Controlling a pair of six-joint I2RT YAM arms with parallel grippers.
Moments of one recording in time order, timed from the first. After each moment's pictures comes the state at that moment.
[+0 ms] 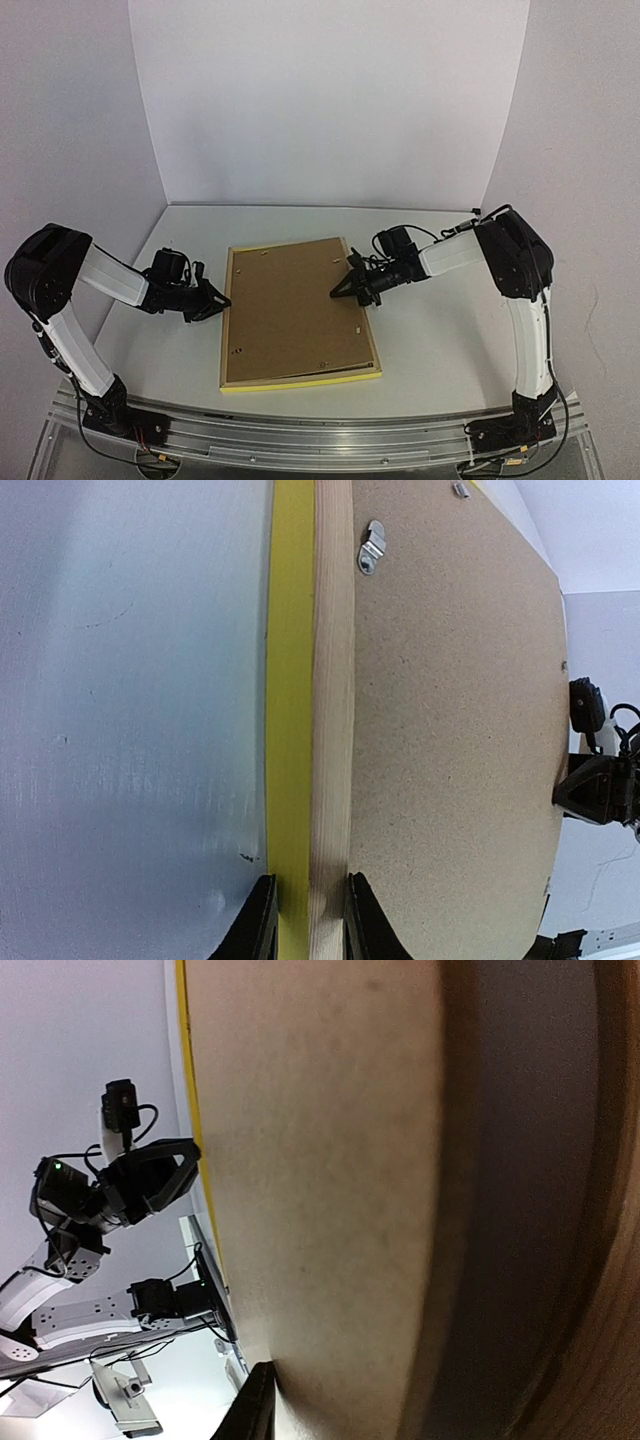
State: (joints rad) left arm -0.31 1.67 0.57 0.28 0.43 -0.76; right arm 0.53 2.22 1.33 0.02 -0.93 0.83
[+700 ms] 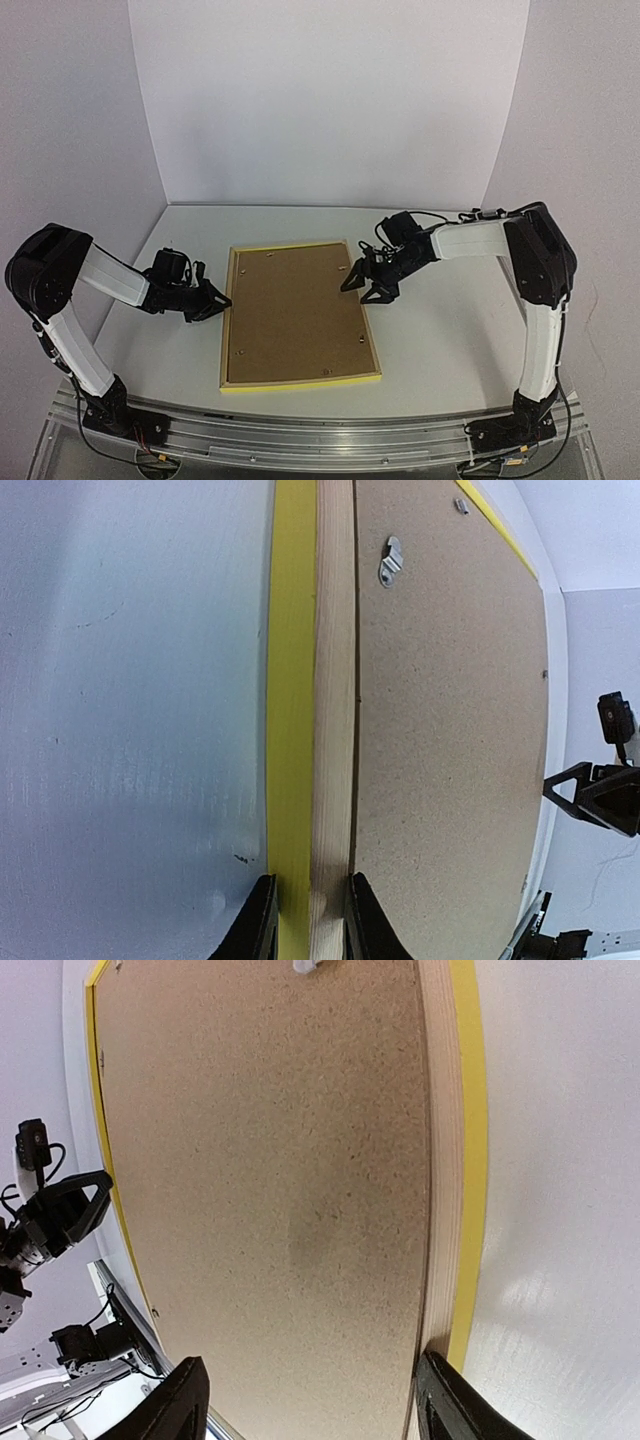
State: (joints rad) left arm -0.32 1.67 0.57 0.28 0.43 -0.75; right arm 0.54 2.05 1.36 -0.39 -0.59 0.69
